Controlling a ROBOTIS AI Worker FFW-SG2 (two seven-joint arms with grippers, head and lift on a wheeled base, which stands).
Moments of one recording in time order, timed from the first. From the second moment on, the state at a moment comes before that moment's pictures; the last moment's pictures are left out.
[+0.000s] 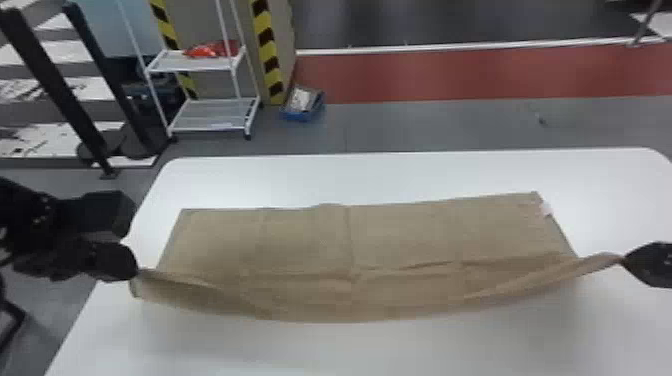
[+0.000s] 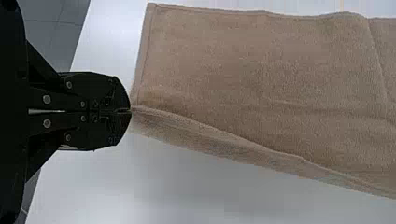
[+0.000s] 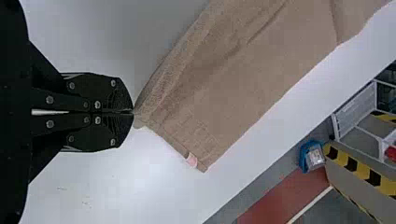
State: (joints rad) left arm 0.16 0.71 0.22 -2.03 -0.80 0.29 -1.57; right arm 0.19 -0.33 -0.19 -2.26 0.89 0.70 1.36
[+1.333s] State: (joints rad) left arm -0.61 0.62 -0.30 -1.09 -0.89 0.20 -1.55; right arm -0.35 -0.32 0.05 -1.65 0.95 0.74 1.36
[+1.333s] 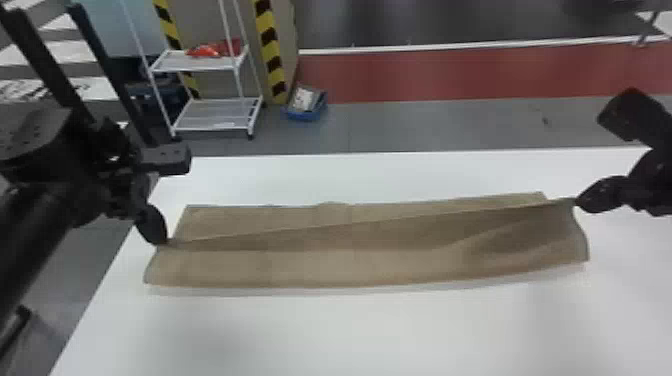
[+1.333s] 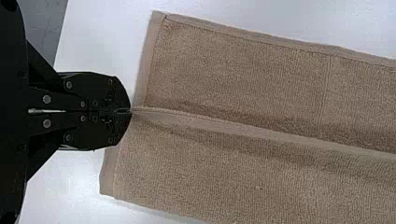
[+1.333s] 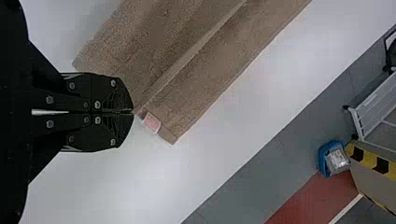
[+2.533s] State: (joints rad) left arm -0.70 0.61 -0.26 -1.05 -0.84 0.19 -1.50; right arm -0.45 -0.30 0.09 -1.47 1.01 0.66 1.36
